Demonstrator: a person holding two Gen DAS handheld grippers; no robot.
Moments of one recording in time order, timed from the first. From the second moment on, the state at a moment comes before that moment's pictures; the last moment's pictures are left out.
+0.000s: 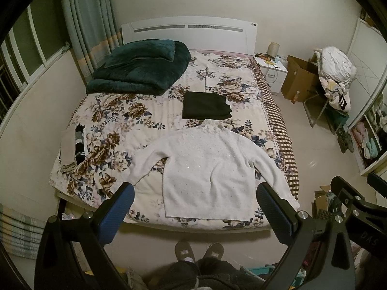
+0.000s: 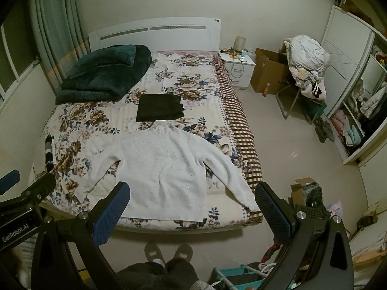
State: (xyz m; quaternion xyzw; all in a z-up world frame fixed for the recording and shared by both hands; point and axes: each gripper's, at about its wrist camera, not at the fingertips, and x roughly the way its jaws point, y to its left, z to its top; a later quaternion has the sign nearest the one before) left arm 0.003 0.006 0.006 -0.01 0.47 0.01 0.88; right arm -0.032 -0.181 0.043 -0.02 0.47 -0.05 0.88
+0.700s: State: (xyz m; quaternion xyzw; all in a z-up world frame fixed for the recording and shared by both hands) left arm 0.006 0.011 0.014 -0.02 0.47 0.02 0.88; right arm -0.028 -0.179 0.045 -0.02 0.47 -0.05 0.88
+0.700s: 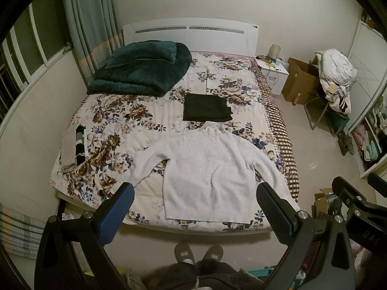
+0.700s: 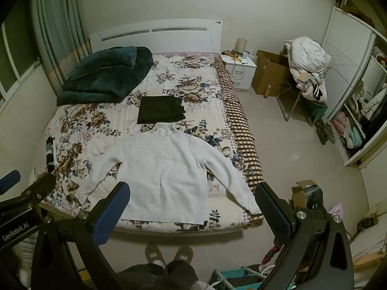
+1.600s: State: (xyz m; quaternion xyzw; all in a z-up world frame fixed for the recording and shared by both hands) left arm 0.004 0.009 0.012 -0.02 0.47 0.01 0.88; right arm -0.030 -0.179 0.050 -0.02 0.46 -0.05 0.88
